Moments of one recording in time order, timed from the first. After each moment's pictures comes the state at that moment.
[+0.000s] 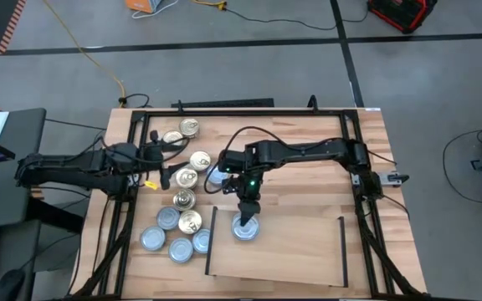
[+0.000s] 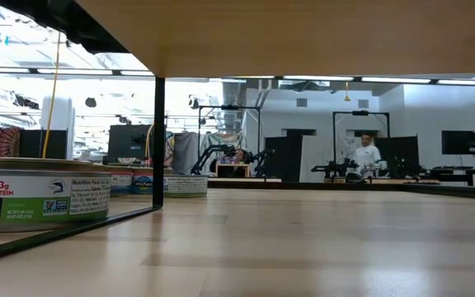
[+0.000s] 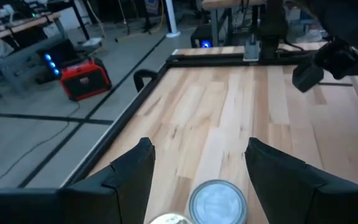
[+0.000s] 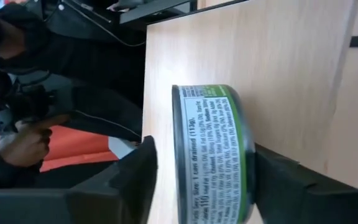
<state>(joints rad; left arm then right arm) 0.01 0.55 0.58 -0.24 -0.37 0.09 0.01 2.07 1.94 -1.01 -0.88 0.26</state>
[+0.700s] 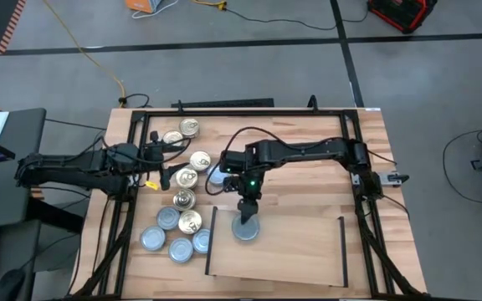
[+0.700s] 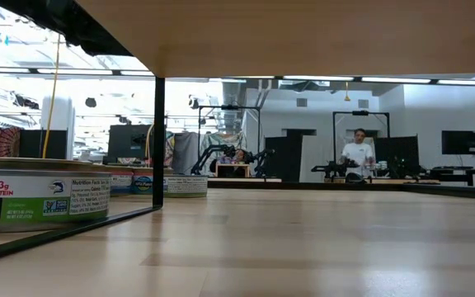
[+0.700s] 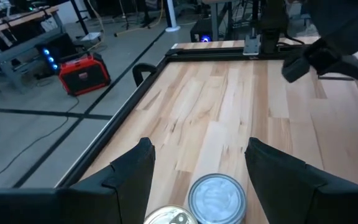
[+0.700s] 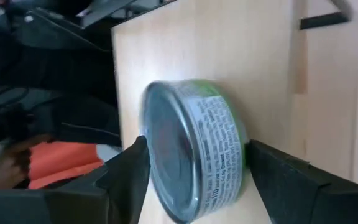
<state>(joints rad) 0.01 0.55 0.58 -0.26 -0.37 0.08 -0.01 2.06 1.94 -1.06 -0.77 0.33</state>
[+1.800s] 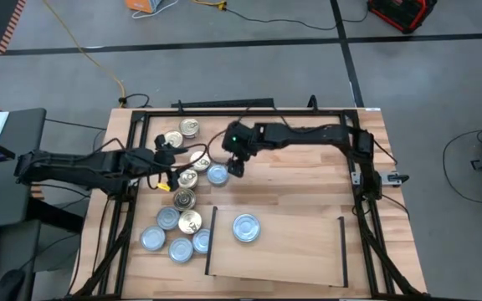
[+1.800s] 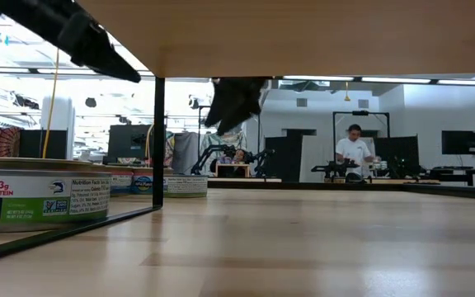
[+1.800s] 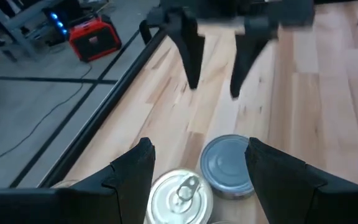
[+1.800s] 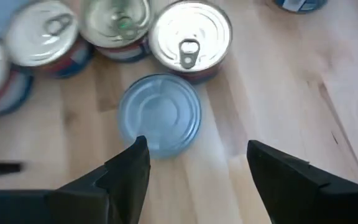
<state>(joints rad) 0.01 0.68 0.55 -0.27 -0.44 0.07 -0.20 2.02 1.63 -0.51 -0.03 0.05</state>
